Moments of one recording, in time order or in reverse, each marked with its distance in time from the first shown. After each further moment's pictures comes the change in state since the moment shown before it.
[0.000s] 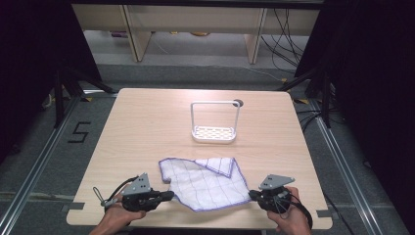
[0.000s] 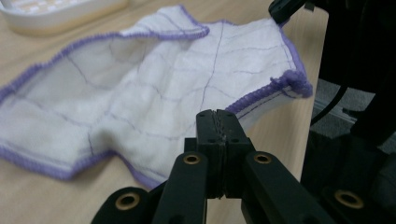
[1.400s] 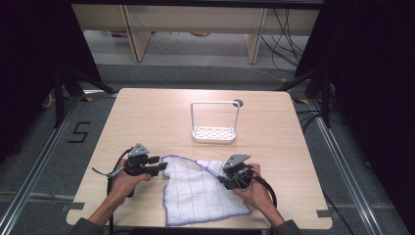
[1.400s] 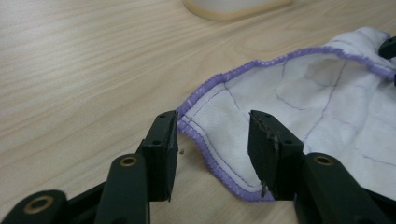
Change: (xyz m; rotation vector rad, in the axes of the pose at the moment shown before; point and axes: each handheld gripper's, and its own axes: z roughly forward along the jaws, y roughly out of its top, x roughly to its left) left arm 0.096 0.017 0.025 0.076 0.344 -0.214; right arm 0.001 0.073 0.093 0.013 0.007 -0.122
